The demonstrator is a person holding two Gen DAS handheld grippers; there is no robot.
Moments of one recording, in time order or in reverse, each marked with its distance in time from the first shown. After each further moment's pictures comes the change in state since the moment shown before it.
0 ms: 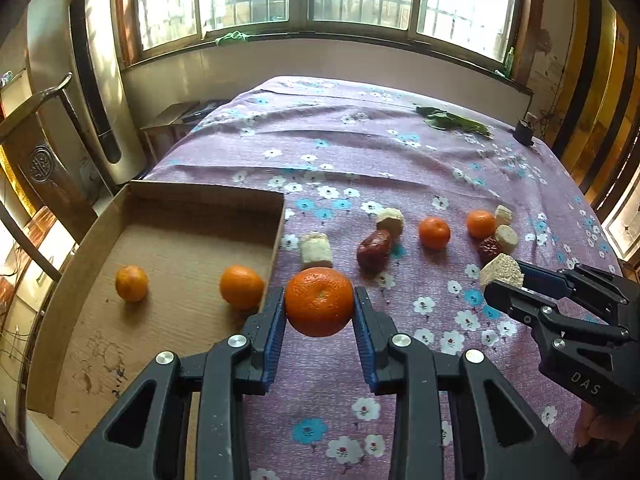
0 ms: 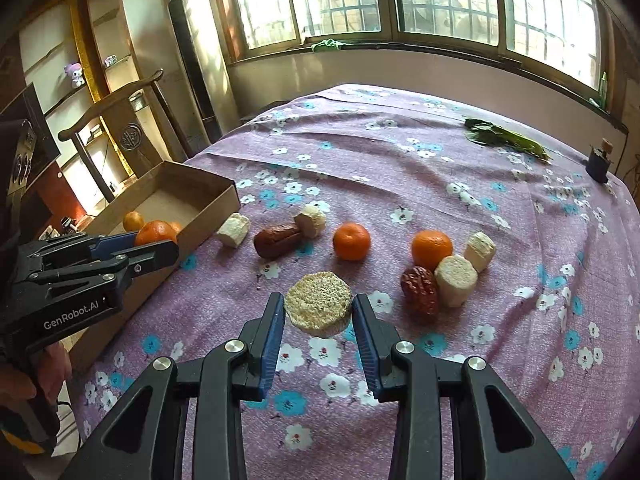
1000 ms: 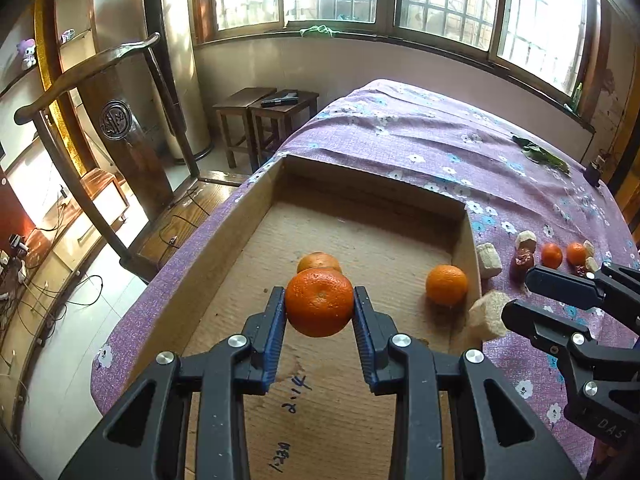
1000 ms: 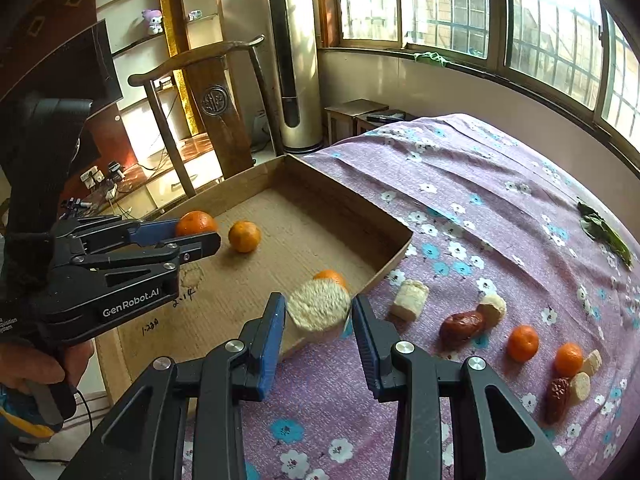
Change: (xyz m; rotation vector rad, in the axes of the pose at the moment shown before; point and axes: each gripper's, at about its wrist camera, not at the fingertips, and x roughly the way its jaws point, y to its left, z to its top) left arm -0.014 0.140 -0.015 -0.152 0.005 0.157; right arm 0.051 0.148 0.047 -0.252 0.028 0.149
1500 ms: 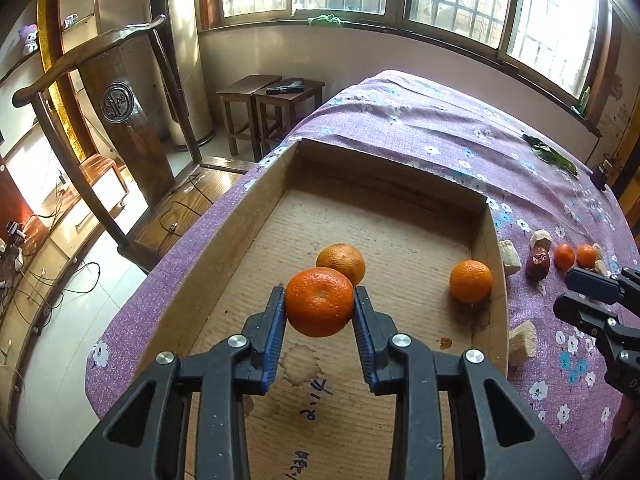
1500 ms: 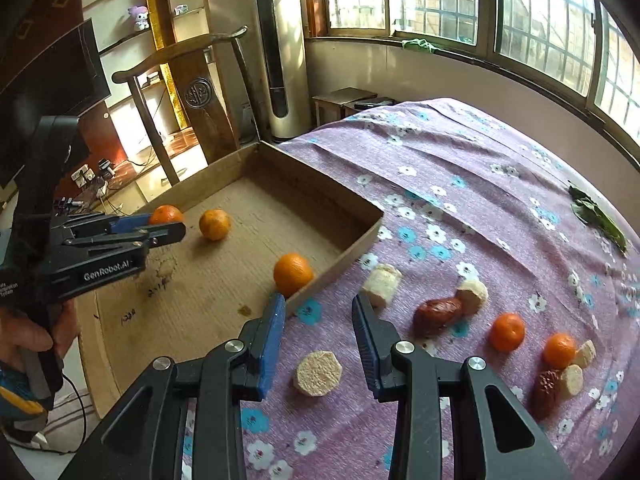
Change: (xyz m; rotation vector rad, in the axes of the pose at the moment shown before) left arm 0.015 0.014 -0.001 -0.027 0.032 -0.010; right arm -0.001 -0.032 -0.010 0.032 0.043 -0.026
